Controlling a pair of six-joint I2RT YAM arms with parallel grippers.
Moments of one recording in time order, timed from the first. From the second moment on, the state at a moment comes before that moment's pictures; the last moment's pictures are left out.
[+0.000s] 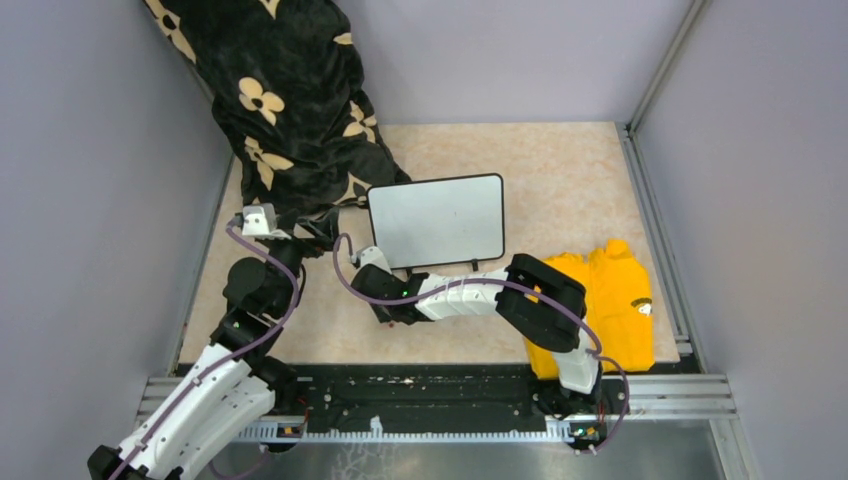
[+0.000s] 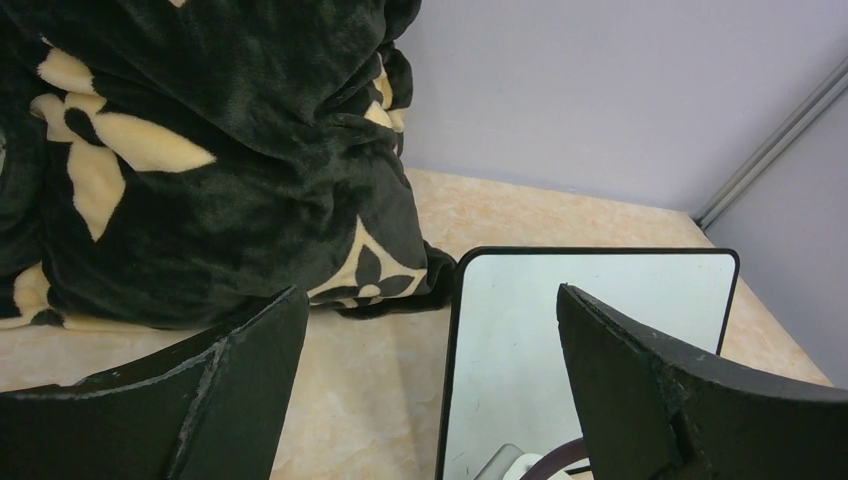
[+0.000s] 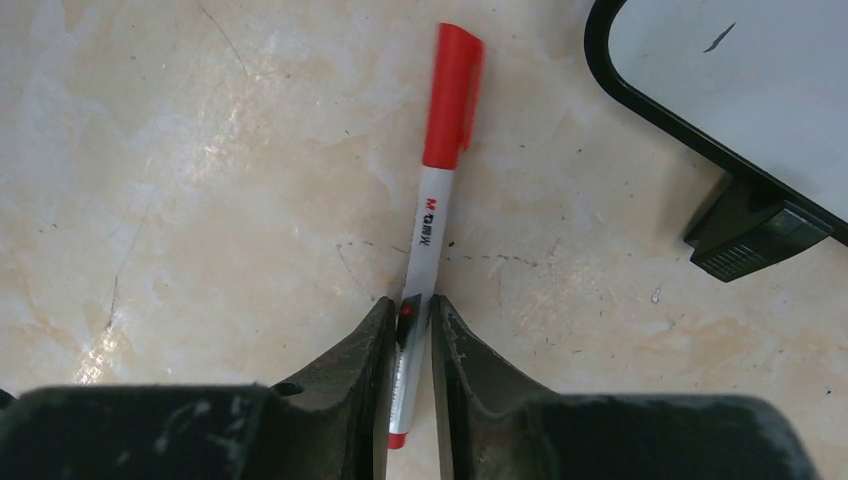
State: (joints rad) left arm -0.53 0.57 0.49 0.25 -0.38 -0.28; right arm 1.21 1.96 1.25 -0.22 0.33 0.47
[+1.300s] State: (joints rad) left arm -0.53 0.67 0.49 0.27 -0.30 -0.29; right arm 1.21 1.52 0.80 -0.36 0.40 0.54
